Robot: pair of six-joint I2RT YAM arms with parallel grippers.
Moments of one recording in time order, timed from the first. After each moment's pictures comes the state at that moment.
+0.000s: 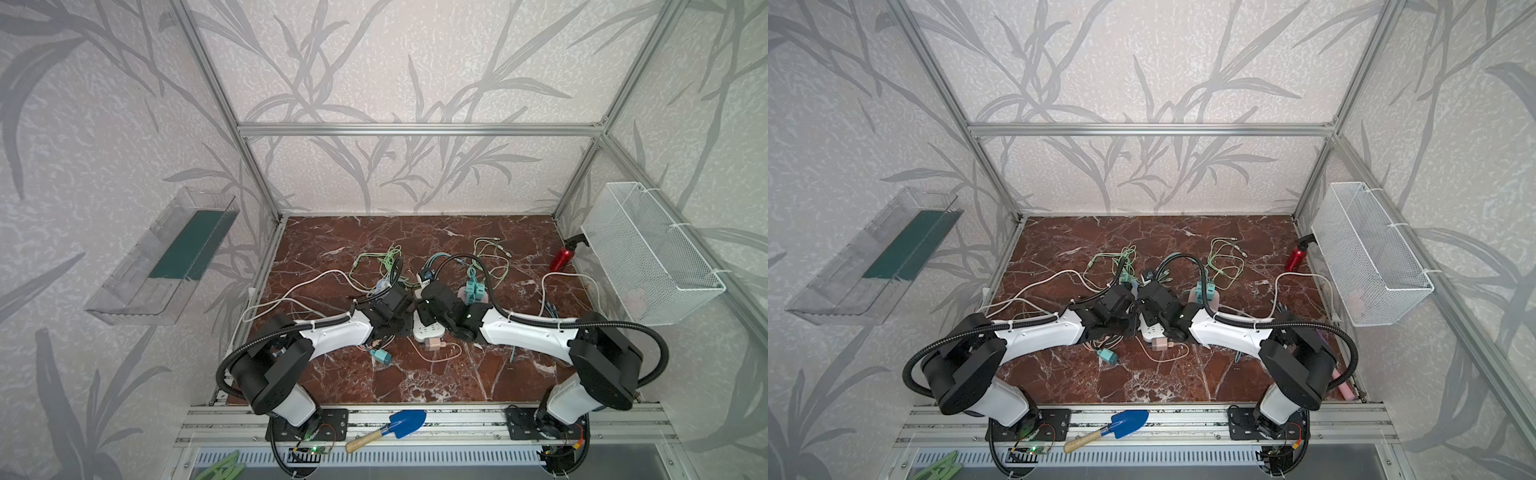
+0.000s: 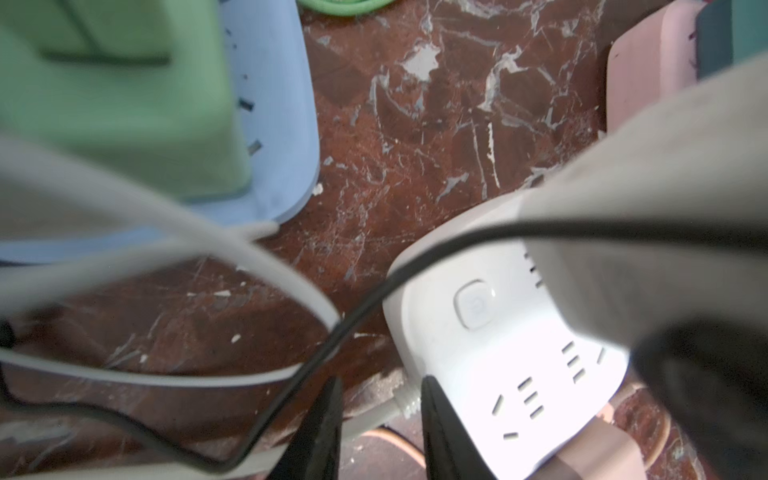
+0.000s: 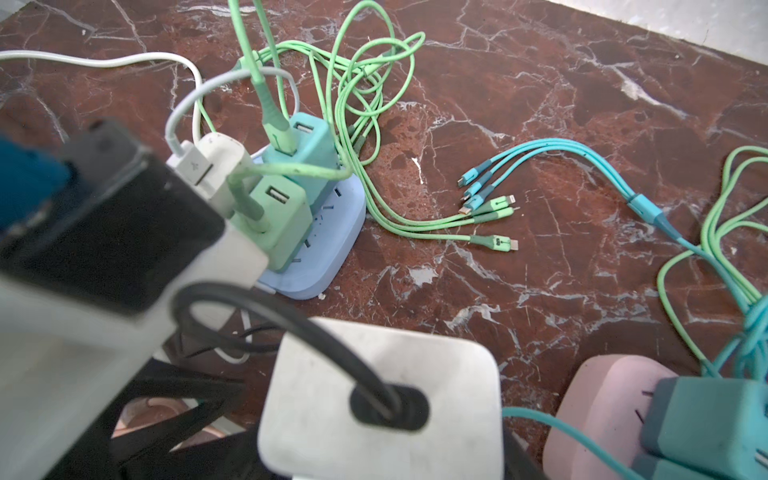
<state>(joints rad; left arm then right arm) -0.77 1.54 0.76 -0.22 -0.03 -0.60 0.90 1.61 0.95 -0.10 0.33 0.32</state>
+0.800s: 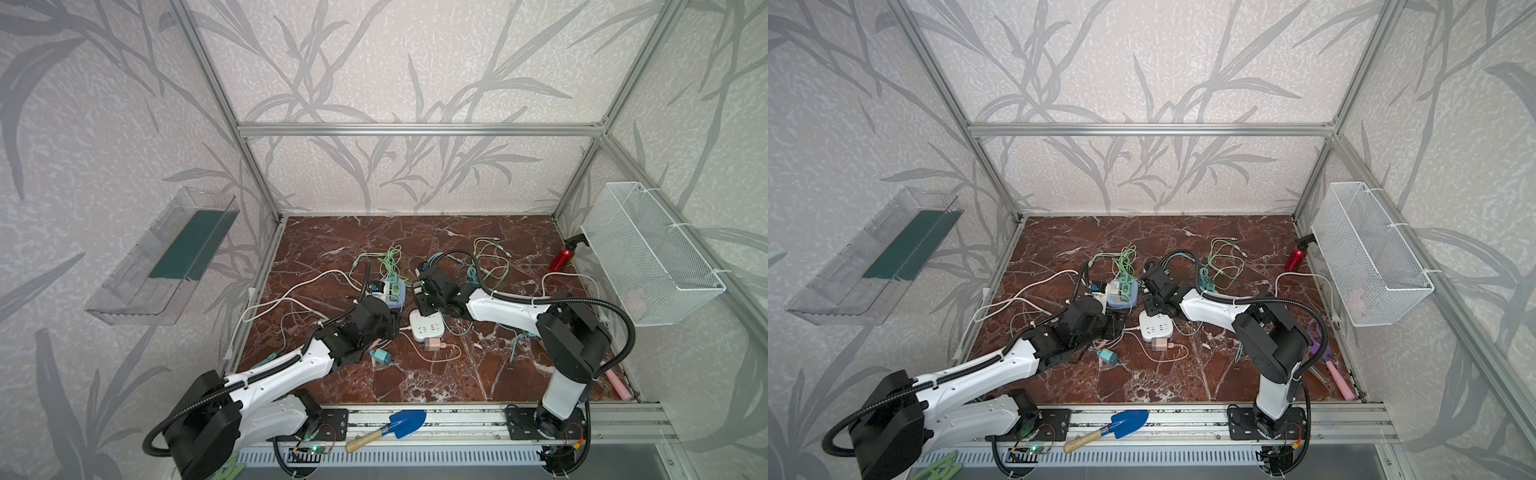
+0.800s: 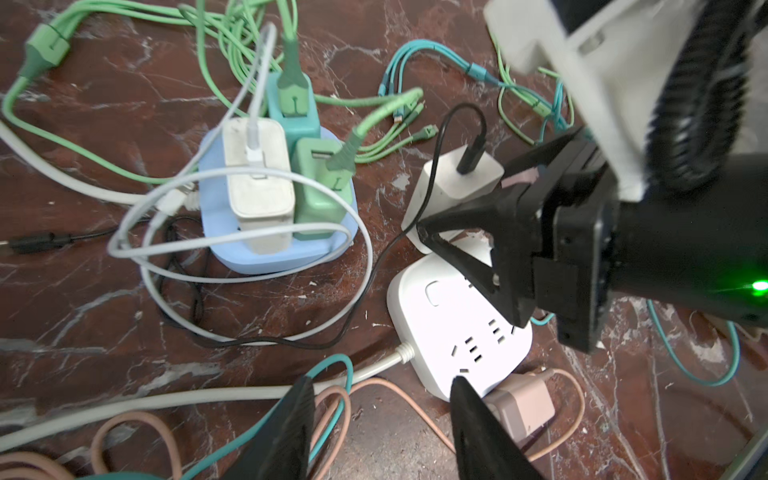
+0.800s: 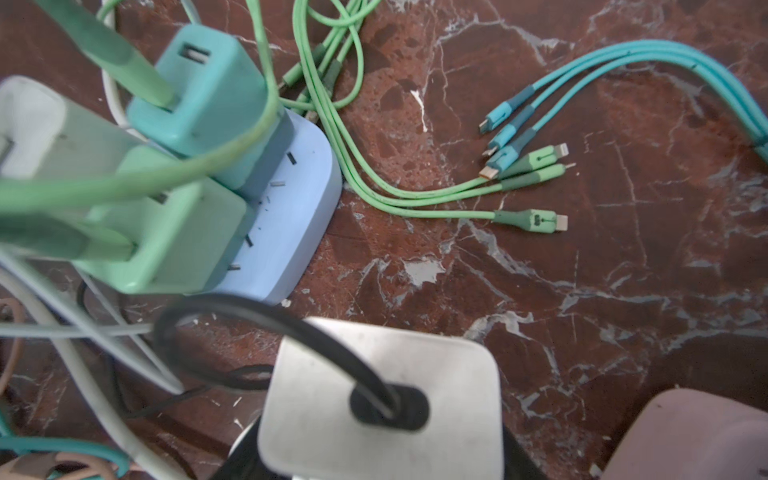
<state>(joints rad) -0.77 1.09 0.55 -0.13 -0.18 -0.57 0.77 1.80 1.10 -0.25 0.13 0.33</state>
